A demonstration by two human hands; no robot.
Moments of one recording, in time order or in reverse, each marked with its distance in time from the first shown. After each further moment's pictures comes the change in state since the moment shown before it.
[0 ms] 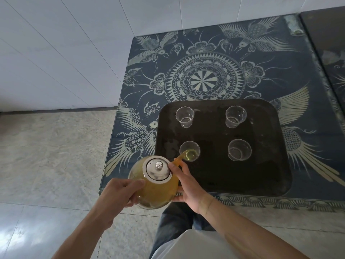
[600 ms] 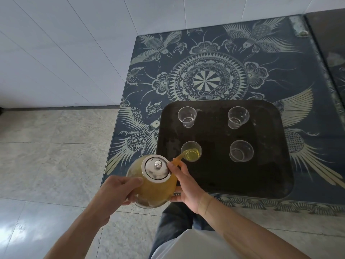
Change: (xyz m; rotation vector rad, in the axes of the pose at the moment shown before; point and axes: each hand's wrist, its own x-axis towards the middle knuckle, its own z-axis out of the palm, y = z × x) left_hand -0.002 0.006 -0.008 0.016 0.015 -0.031; right_hand 0.000 -0.001 0.006 -0.002 -0.032 0.000
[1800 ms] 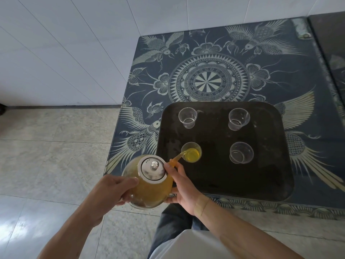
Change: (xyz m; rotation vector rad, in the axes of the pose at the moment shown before) left_hand -0.010 0.008 -0.007 0.032 -0.008 -0.001; right_hand -0.003 -0.001 0.009 0.016 -0.026 -0.002
